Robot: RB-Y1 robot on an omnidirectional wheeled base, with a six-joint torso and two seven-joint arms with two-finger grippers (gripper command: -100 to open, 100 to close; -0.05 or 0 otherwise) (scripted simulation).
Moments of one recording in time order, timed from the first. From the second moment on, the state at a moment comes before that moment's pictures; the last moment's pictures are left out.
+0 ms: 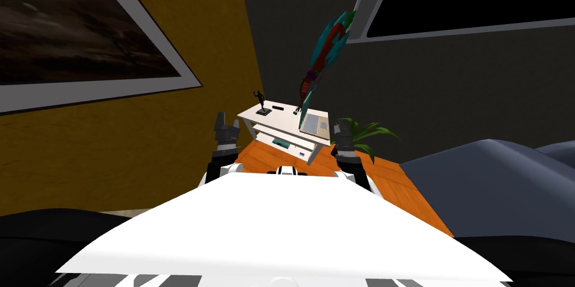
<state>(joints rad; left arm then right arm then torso) 0.51 0.04 0.06 -2.24 0.08 -0.43 0.02 0.53 -0.20 0.00 -2.19 -0.03 -0.44 0.20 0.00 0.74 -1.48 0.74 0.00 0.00</state>
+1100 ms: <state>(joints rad) 0.51 0.04 0.06 -2.24 0.08 -0.43 0.02 0.59 -0.41 -0.18 -2.13 0.17 -0.29 0.35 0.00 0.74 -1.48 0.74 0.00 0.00</state>
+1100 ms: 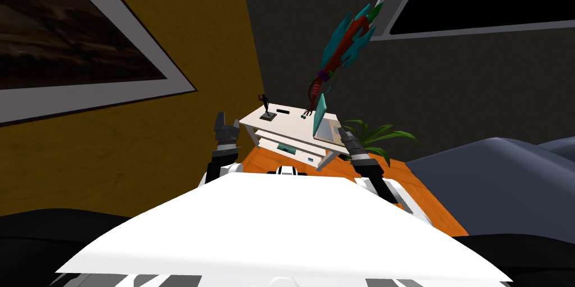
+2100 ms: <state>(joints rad) 0.51 0.04 0.06 -2.24 0.08 -0.43 0.02 0.64 -0.67 -0.35 -2.05 0.36 -0.13 0.50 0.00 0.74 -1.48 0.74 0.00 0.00</state>
